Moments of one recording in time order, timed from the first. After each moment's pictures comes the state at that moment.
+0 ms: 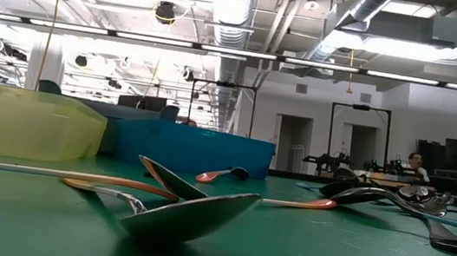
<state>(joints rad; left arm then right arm) 0.31 0.77 0.78 0.01 0.09 0.27 -0.19 2.00 1.97 0.12 -0.40 -0.16</state>
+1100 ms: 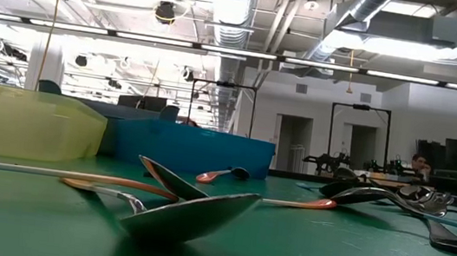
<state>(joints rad) 0.31 0.56 0.78 -0.11 -0.25 0.26 -0.07 1.96 1.97 -0.20 -0.13 -0.42</state>
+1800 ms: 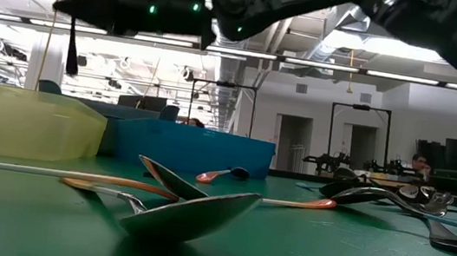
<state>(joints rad) 0.31 0.41 0.78 -0.12 -0.33 0.19 -0.05 2.49 2.16 0.30 -0.22 -0.29</state>
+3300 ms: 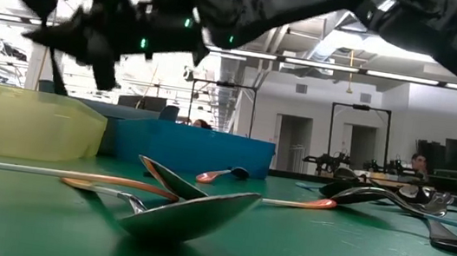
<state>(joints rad) 0.31 0.41 0.78 -0.15 -0.33 0.19 -0.02 2.58 2.20 0.14 -0.33 -0.90</state>
